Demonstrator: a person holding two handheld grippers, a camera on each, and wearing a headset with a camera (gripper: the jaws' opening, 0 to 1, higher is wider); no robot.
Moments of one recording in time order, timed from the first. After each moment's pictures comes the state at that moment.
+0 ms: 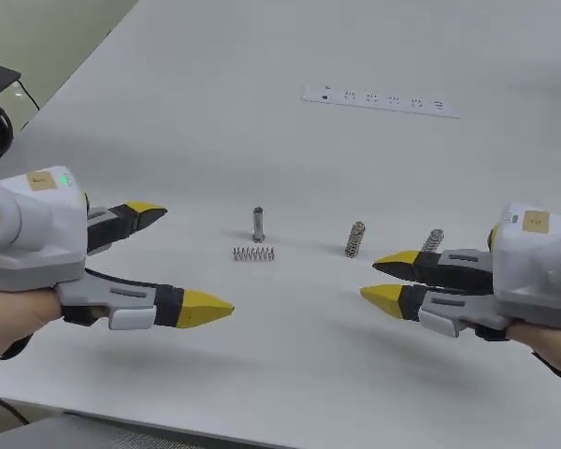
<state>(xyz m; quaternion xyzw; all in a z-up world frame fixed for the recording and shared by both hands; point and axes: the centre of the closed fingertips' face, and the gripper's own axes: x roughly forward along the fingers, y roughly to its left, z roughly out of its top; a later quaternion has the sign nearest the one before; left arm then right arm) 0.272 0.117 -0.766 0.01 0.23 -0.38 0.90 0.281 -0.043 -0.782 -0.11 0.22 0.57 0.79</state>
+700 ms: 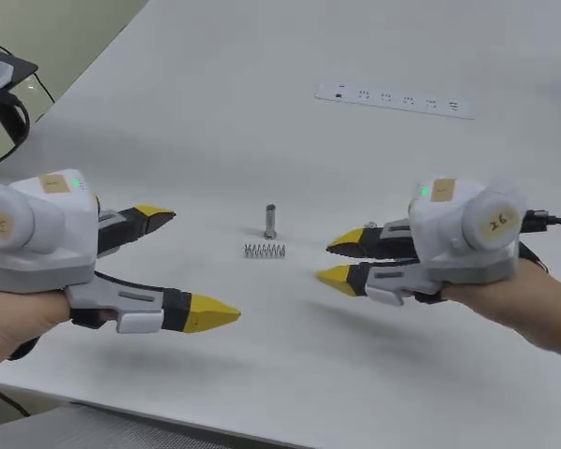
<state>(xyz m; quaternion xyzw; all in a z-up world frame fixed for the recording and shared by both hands) 0.264 0.120 -0.772 0.01 0.23 -0.37 0.90 0.293 0.028 -0.795 -0.22 0.21 0.63 0.72</state>
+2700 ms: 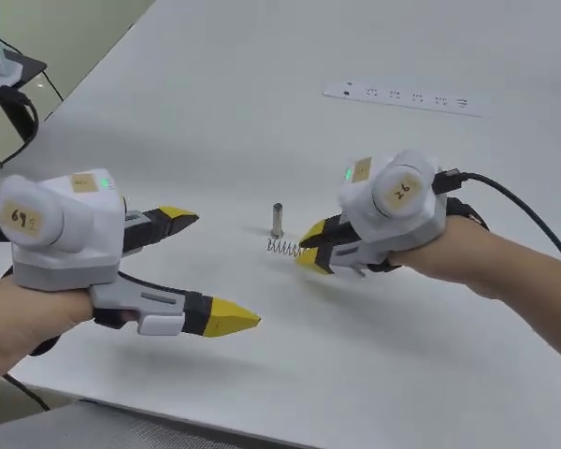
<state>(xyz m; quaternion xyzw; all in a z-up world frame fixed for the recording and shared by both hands) 0.265 0.097 -0.771 0.01 0.24 -0.40 0.89 0.307 0.047 -0.815 -0.30 0.24 0.63 0.67</state>
